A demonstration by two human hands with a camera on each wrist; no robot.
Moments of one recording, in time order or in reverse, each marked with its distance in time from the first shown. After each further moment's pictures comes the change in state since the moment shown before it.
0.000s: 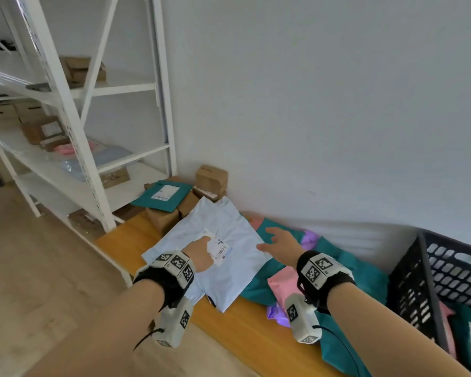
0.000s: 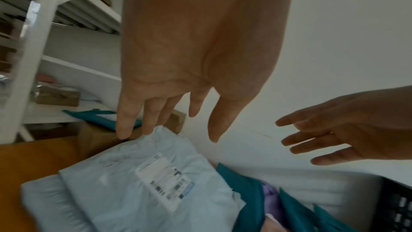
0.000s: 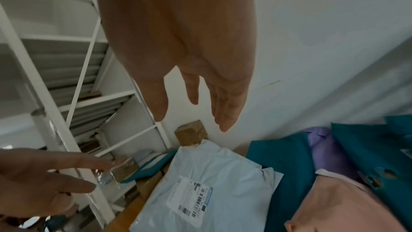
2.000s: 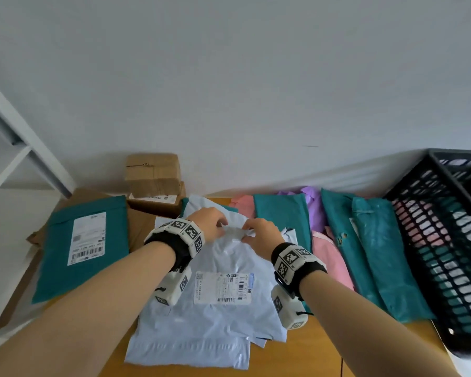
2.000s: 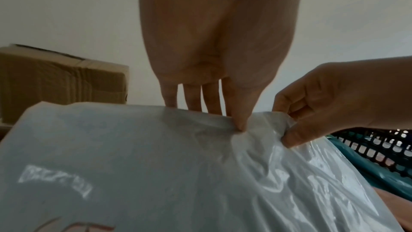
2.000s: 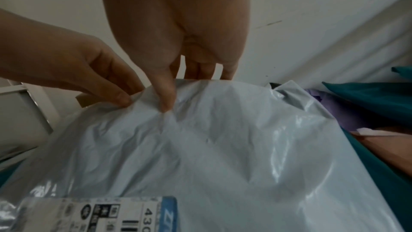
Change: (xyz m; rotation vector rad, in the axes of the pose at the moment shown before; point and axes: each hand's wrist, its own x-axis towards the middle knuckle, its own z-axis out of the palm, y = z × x) left_hand 0.335 -0.021 -0.048 0.316 -0.450 0.605; right_hand 0.222 -0.025 0.108 -0.225 0.243 0.322
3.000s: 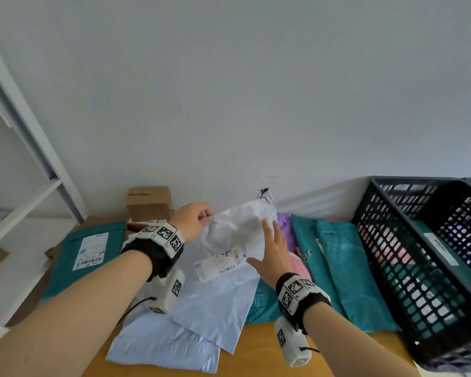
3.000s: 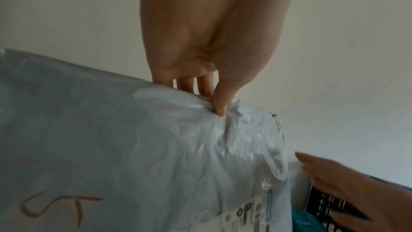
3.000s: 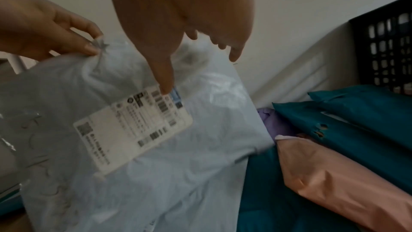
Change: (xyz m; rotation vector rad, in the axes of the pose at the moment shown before) left_hand -0.094 0.099 -0.031 -0.165 0.442 0.053; right_hand -0.116 0.062 -0.052 0.073 0.334 -0.062
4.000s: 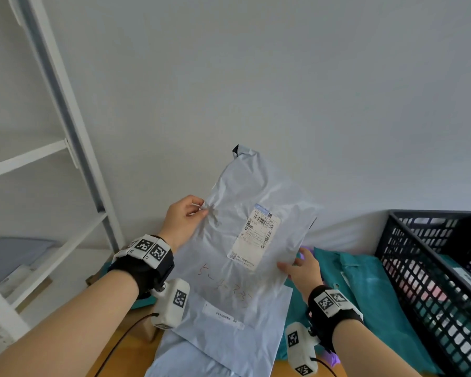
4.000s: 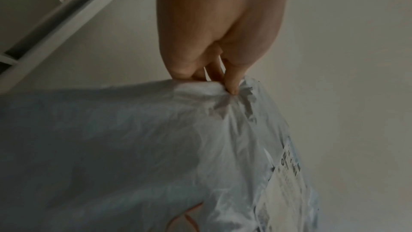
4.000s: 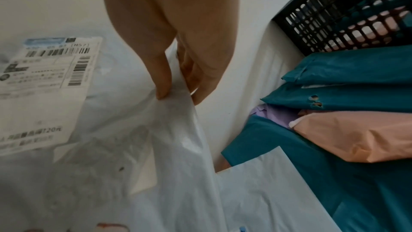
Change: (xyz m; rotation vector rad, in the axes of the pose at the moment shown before) left_hand -0.052 -0.005 -0.102 -0.609 0.426 0.060; right_hand 0.010 -0.031 -0.016 0.931 0.147 0.257
